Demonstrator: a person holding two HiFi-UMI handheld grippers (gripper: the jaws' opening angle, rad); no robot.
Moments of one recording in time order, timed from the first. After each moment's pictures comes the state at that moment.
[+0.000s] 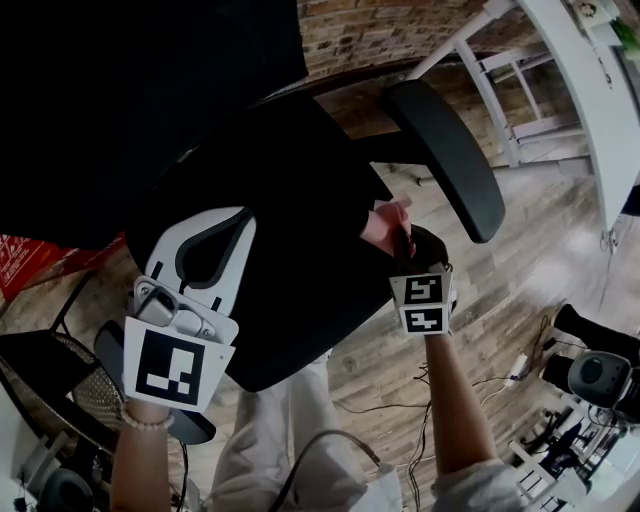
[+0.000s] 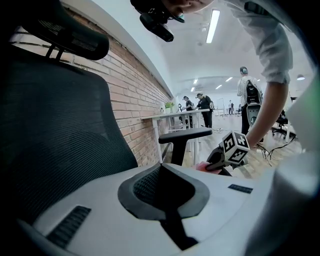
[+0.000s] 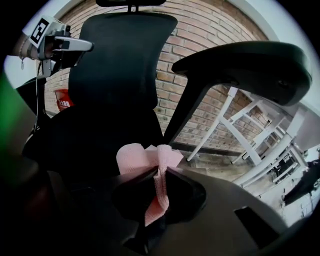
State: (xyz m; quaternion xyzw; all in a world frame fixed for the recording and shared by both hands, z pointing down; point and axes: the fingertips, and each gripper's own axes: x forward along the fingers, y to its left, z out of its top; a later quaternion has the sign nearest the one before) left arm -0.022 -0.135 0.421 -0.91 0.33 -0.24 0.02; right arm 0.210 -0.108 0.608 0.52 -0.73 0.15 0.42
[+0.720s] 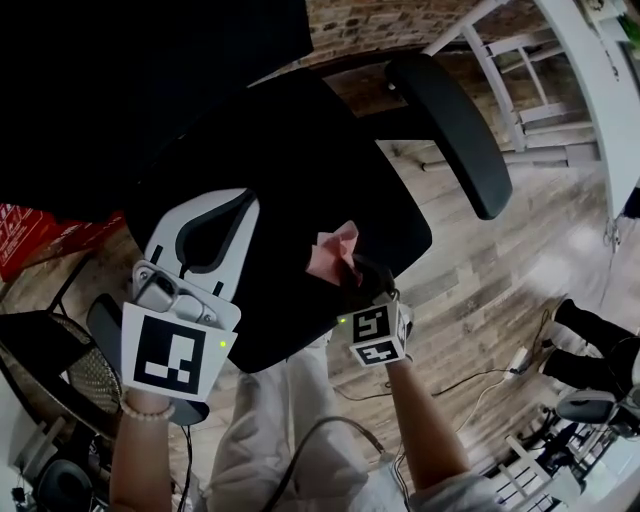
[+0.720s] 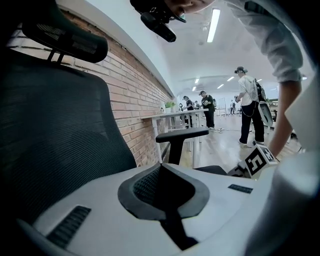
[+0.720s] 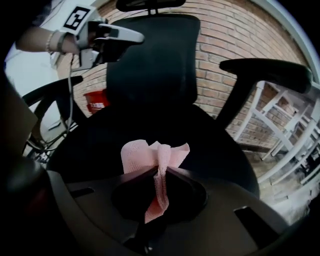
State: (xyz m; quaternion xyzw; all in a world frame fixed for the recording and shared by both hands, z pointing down) left arm -0.019 -0.113 0.422 -0.91 0.34 -0.24 0.02; right arm 0.103 -0.006 0.637 0.41 -0.80 0.19 0.40
